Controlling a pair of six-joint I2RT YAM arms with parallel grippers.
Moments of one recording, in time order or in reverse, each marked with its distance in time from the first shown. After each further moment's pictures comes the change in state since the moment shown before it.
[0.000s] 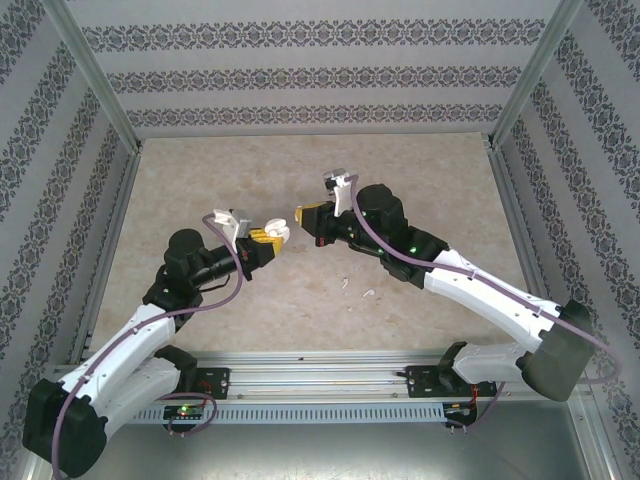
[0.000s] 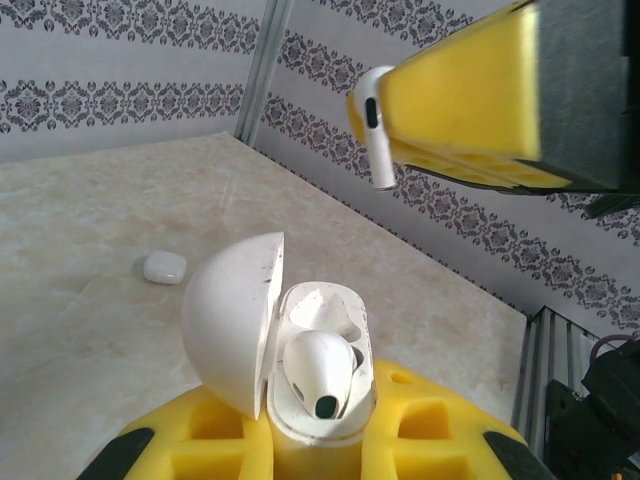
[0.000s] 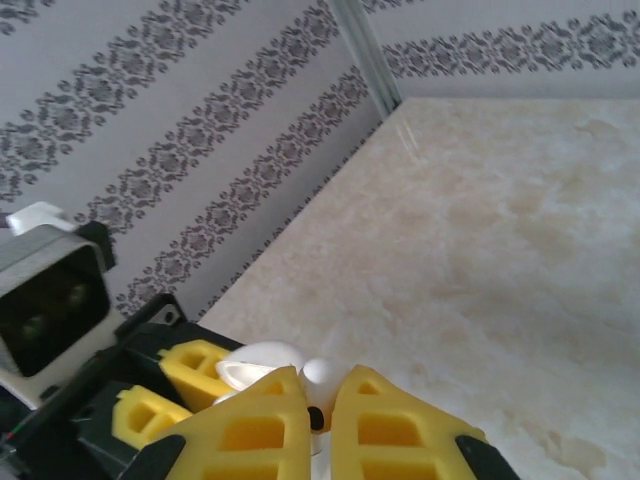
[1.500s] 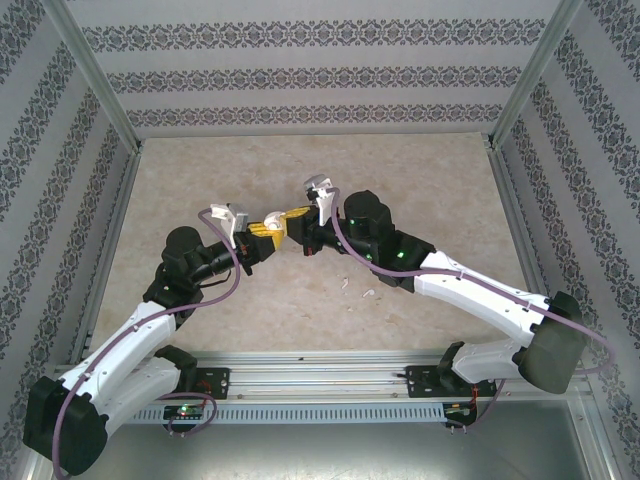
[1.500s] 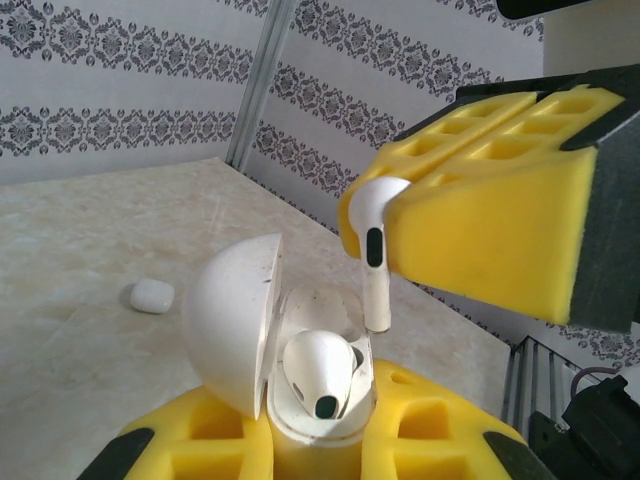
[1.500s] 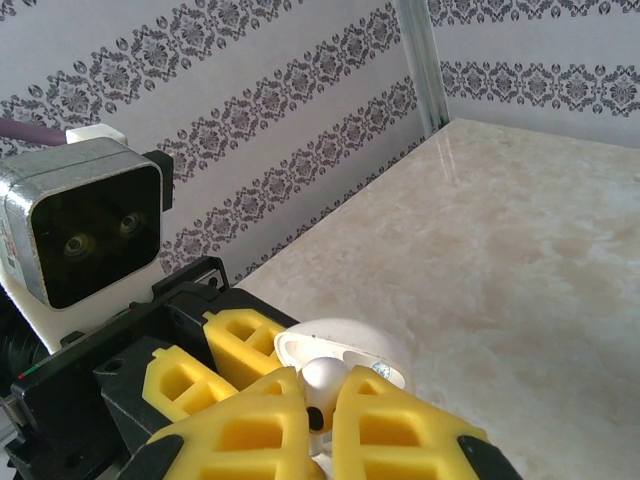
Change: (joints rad) left arm 0.001 0.013 0.018 0.059 0.003 -0.060; right arm 0.066 0.043 0.001 0.077 -0.002 -0.125
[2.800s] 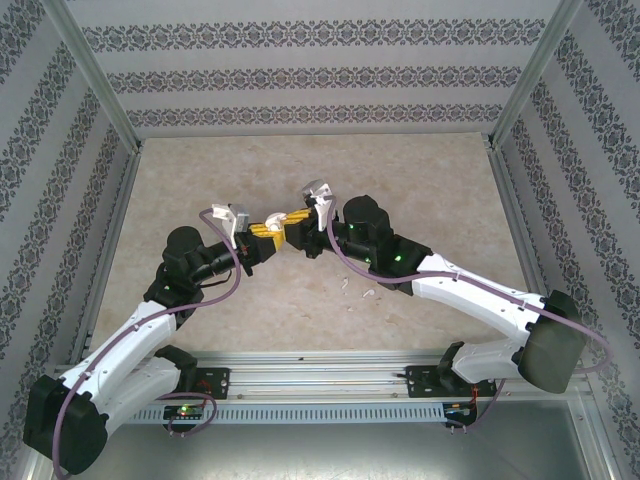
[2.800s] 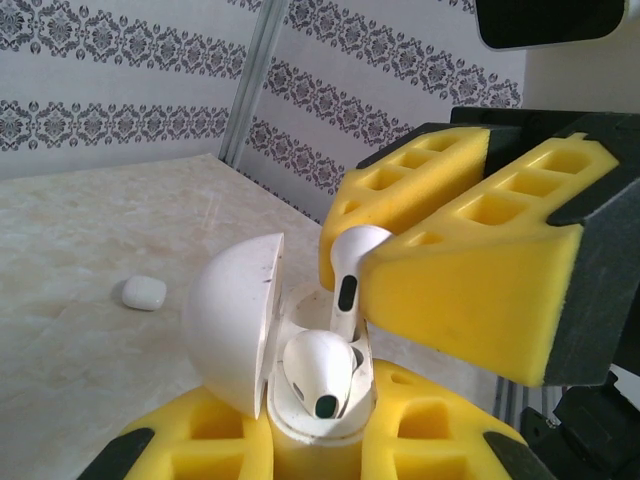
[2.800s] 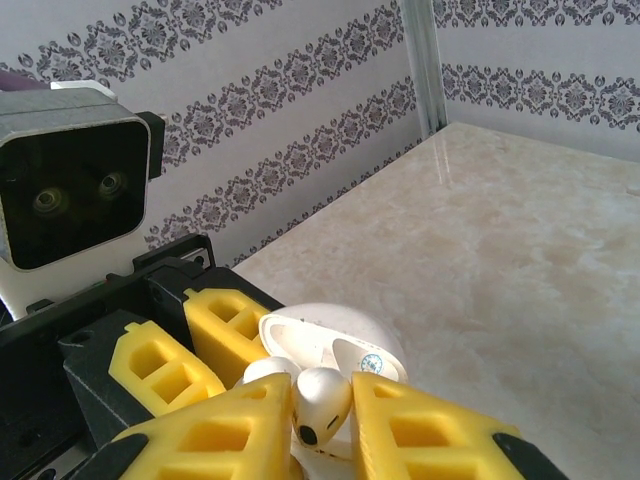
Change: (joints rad) left arm -0.001 0.005 0.000 0.003 0.012 -0.007; right arm 0.000 0.003 -0.053 0.056 -0.002 -0.066
